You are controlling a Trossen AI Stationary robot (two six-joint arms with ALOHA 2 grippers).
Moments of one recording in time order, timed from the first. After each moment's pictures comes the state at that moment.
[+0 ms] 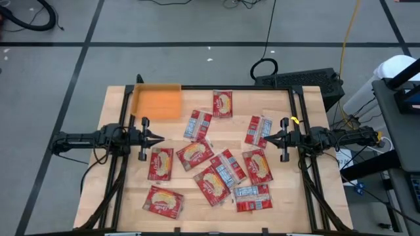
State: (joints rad) left arm 0.01 0.01 0.01 0.02 0.04 0.15; right arm 0.16 0.01 0.02 0.08 0.21 -0.15
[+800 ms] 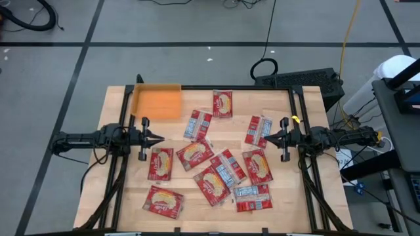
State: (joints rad) left arm 0.01 0.01 0.01 0.02 0.04 0.15; right arm 0.16 0.02 0.02 0.13 0.21 -0.07
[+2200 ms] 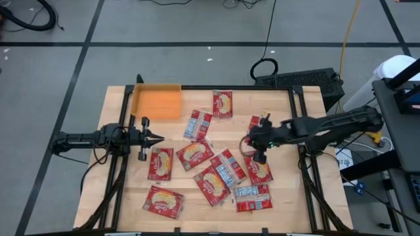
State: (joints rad) left arm 0.01 0.01 0.01 0.03 0.04 0.15; right arm 0.15 1.20 0.97 -0.76 0.17 0.38
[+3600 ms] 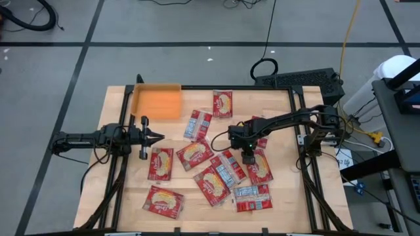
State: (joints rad) left arm 0.01 0.01 0.01 0.03 -0.01 0.11; right arm -0.08 1.75 0.97 -0.71 -0.24 -0.01
